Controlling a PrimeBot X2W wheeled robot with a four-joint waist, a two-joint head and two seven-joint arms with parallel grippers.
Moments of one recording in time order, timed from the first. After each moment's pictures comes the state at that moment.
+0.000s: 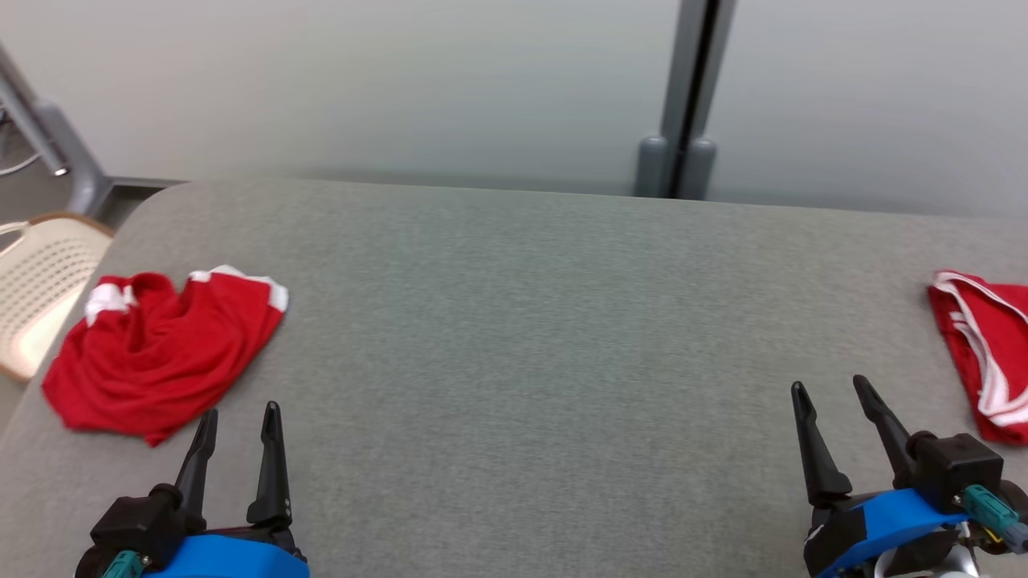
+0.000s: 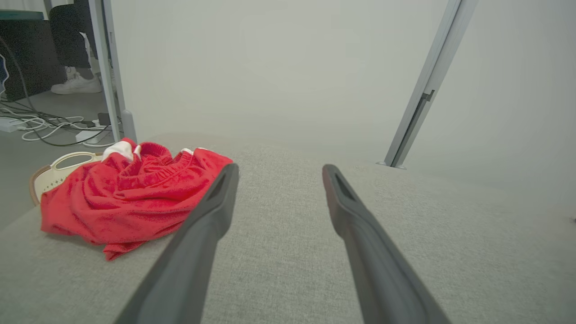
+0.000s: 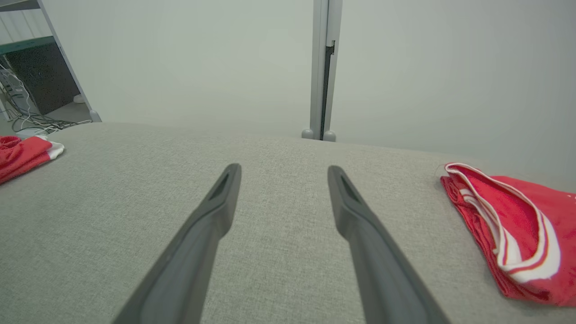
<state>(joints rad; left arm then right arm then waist) 0.01 0.27 -0.22 0.18 -0.49 0.02 -0.26 -0.01 -0.07 -0.05 0.09 0.10 0.13 -0.07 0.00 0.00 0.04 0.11</state>
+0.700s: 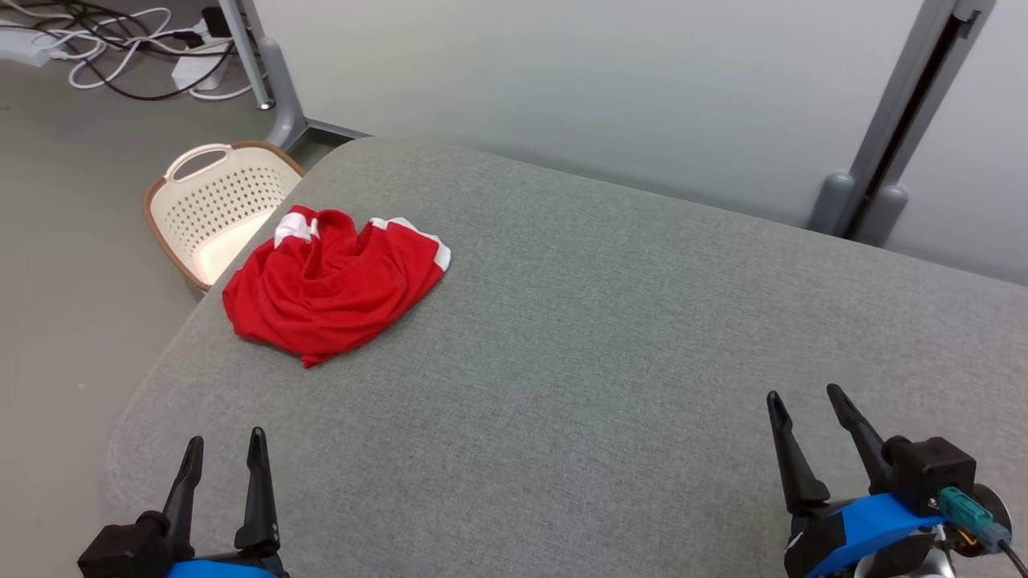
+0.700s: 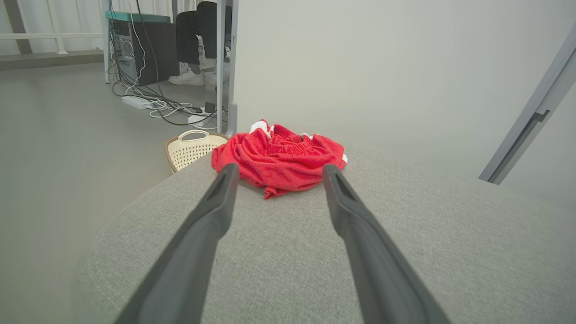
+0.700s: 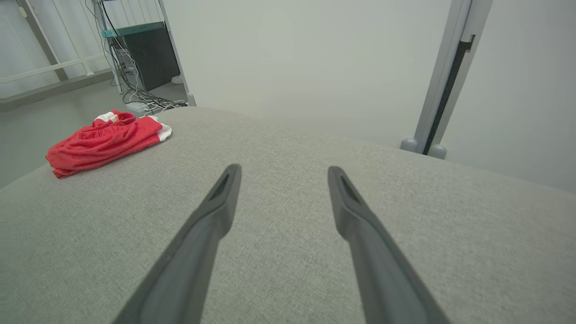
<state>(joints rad) 0.07 0.27 -0.18 0.17 -0.48 0.02 -0.26 -0.02 -0.06 -0.02 0.12 0.11 0.13 -0.07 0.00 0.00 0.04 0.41</state>
